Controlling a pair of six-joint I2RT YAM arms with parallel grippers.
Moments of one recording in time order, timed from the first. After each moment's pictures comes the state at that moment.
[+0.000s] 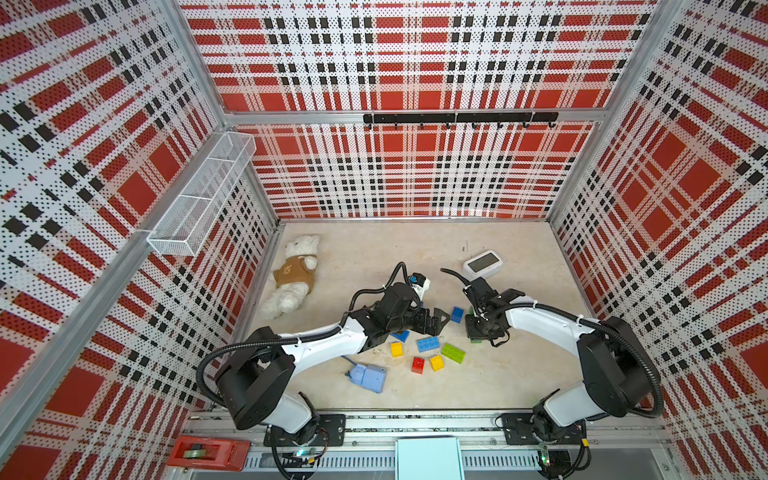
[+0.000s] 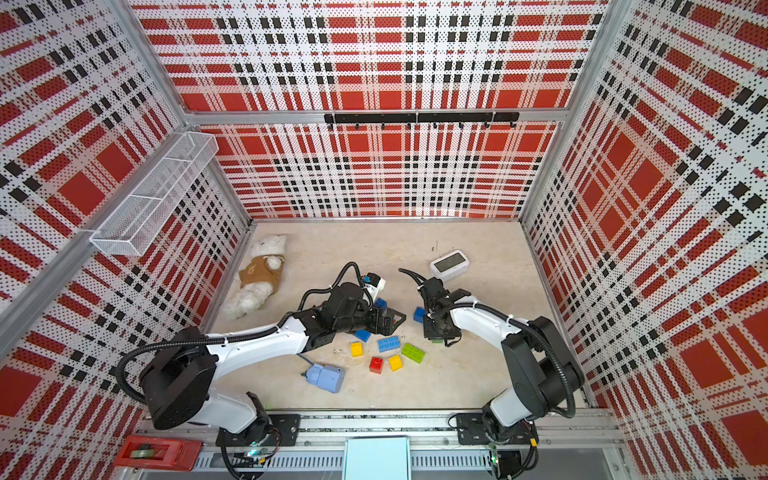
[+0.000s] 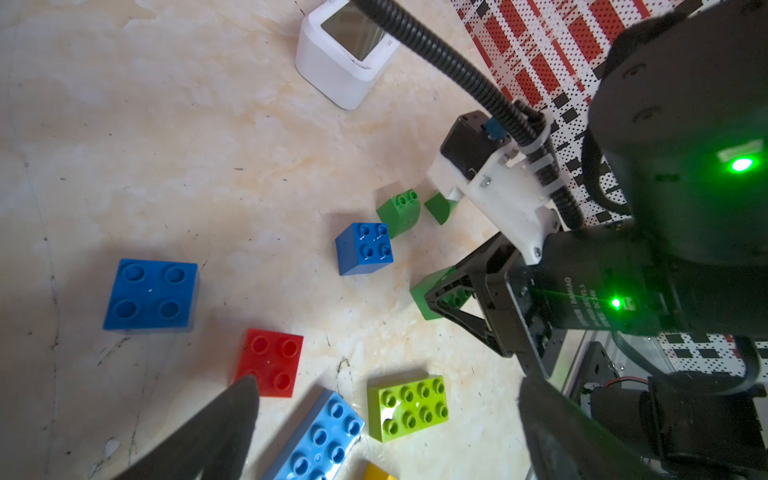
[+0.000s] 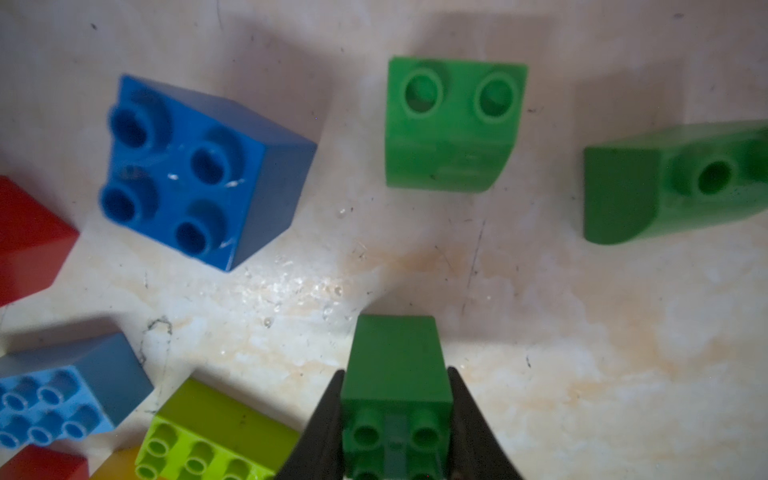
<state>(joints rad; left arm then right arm) -0.83 1.49 0.82 0.10 0.19 -0.53 0.53 1.52 0.87 -0.74 0.08 0.49</state>
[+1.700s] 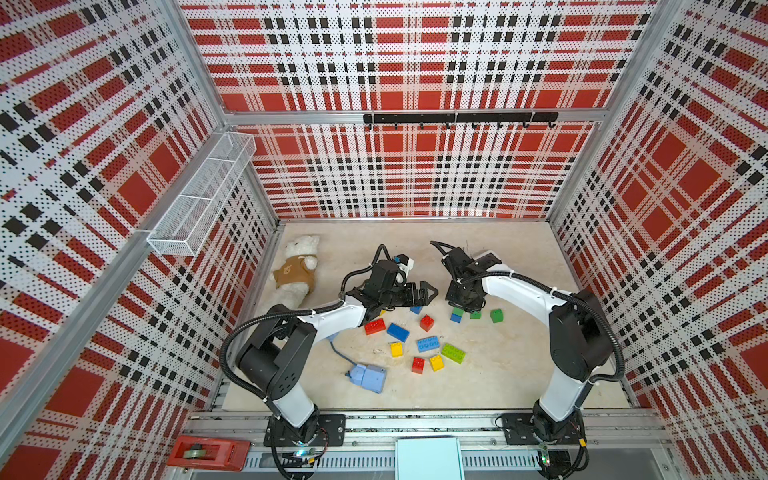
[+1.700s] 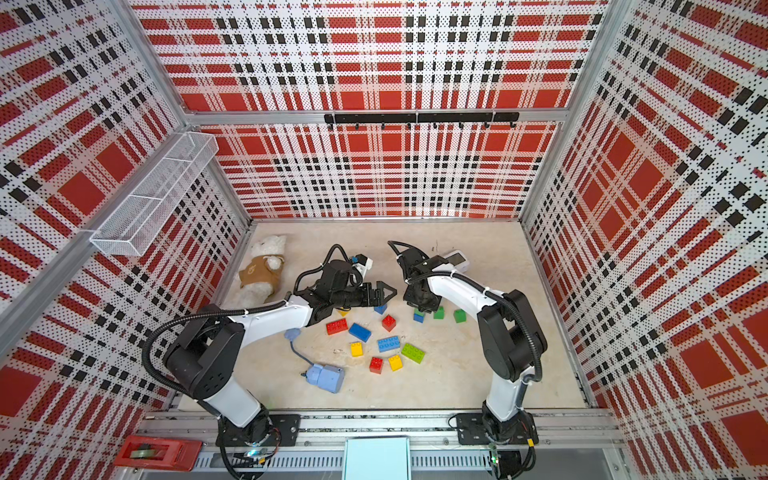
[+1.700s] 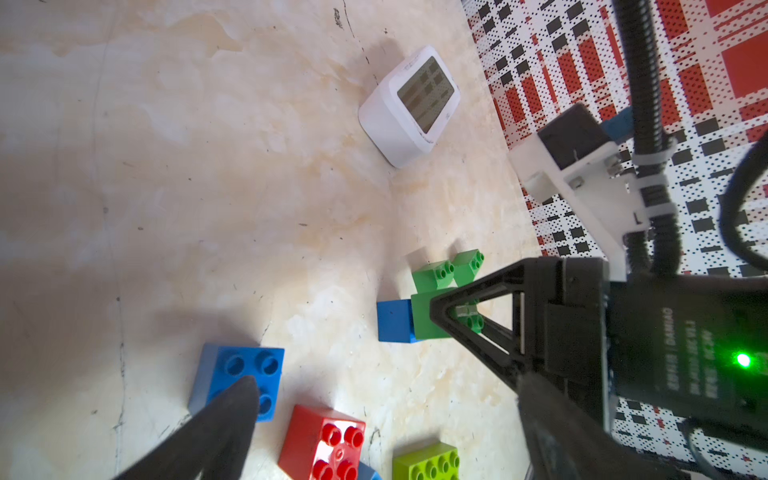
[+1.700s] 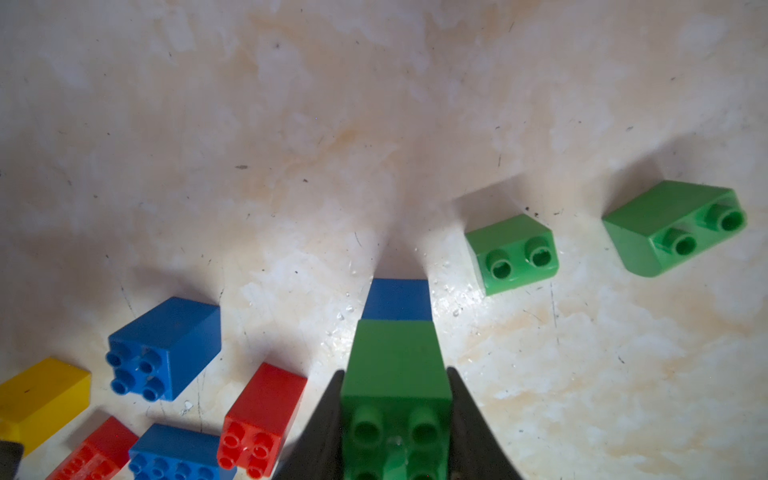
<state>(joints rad) -0.61 1.66 0.92 0.16 0.41 -0.62 0.58 1.79 1.33 -0.91 0.12 0.93</state>
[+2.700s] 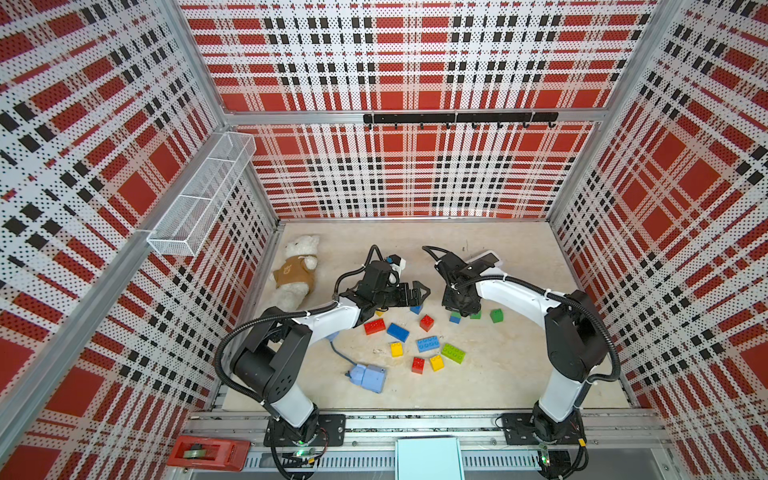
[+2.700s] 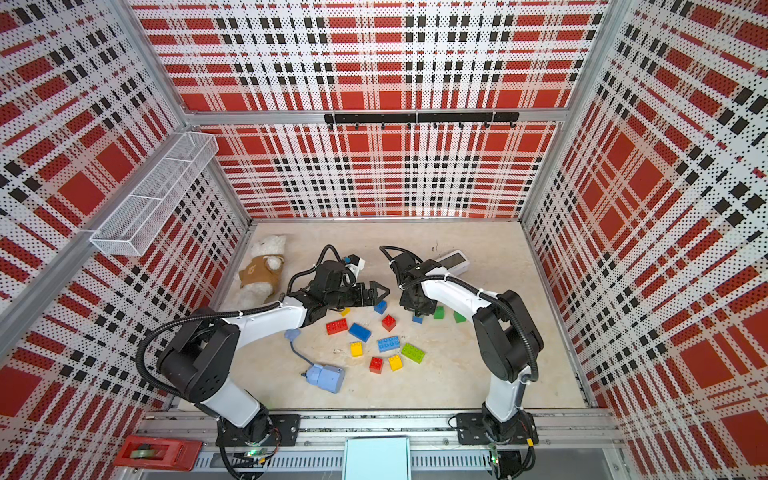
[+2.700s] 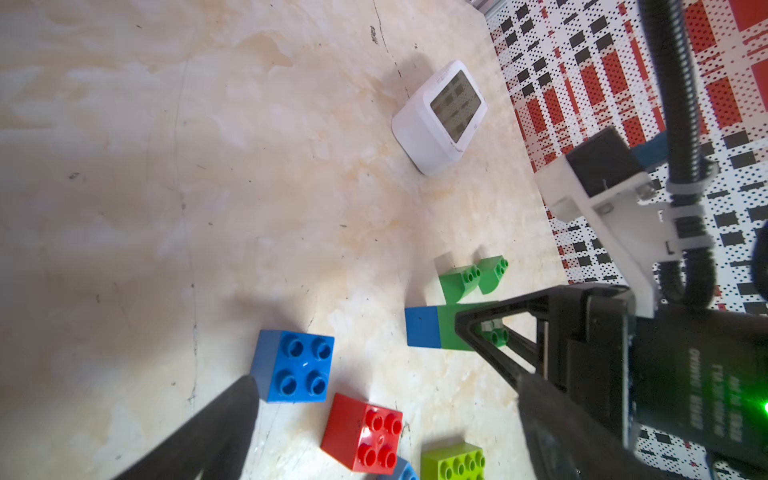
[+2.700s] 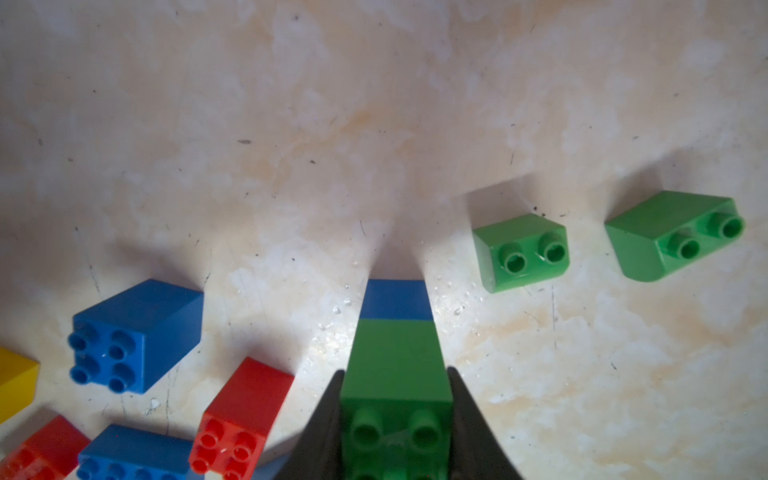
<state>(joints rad) -0.56 1.63 0.88 0.16 0.40 -0.60 0.63 1.80 1.32 -0.91 0.16 0.88</state>
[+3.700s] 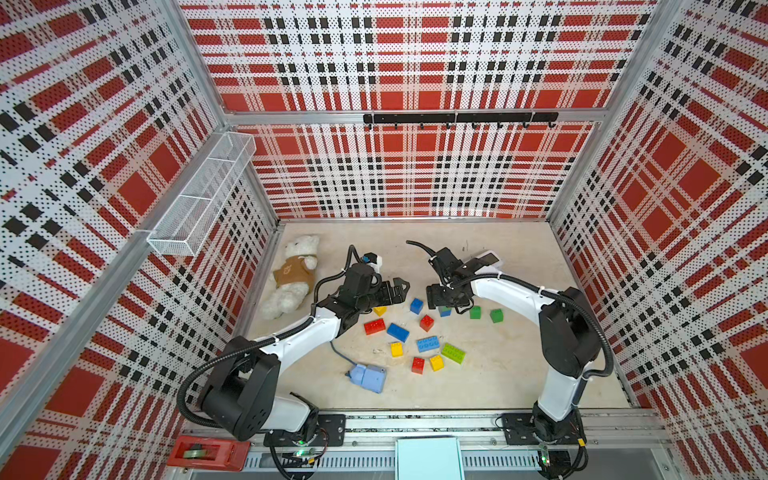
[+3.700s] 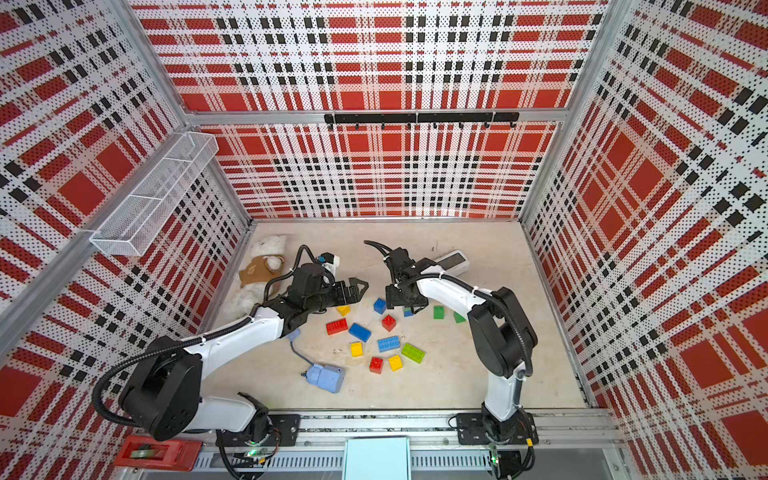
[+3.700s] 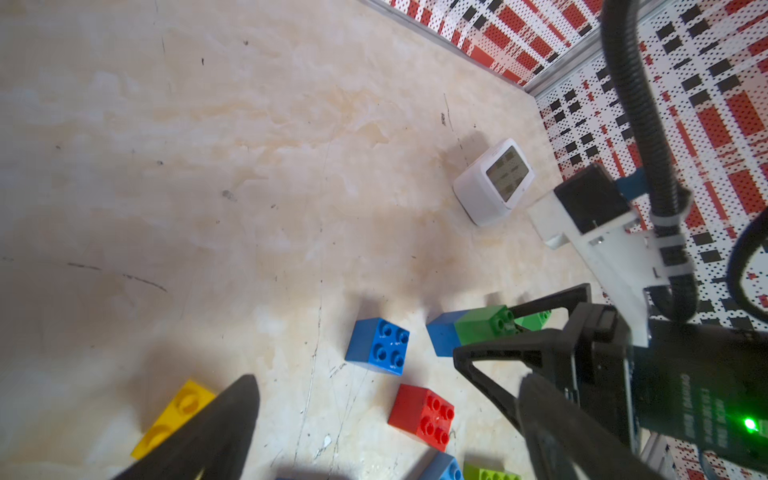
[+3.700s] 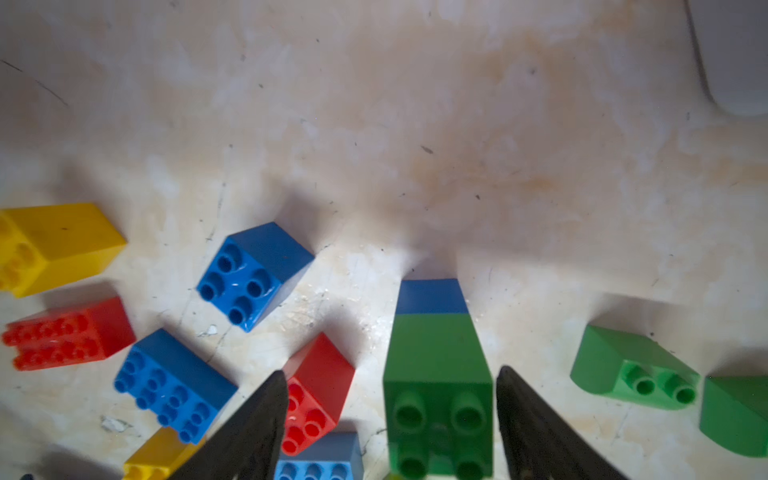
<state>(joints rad) -0.51 1.41 0.80 0.05 0.20 -0.59 0.63 1.80 1.35 -0.76 0.05 0.50</state>
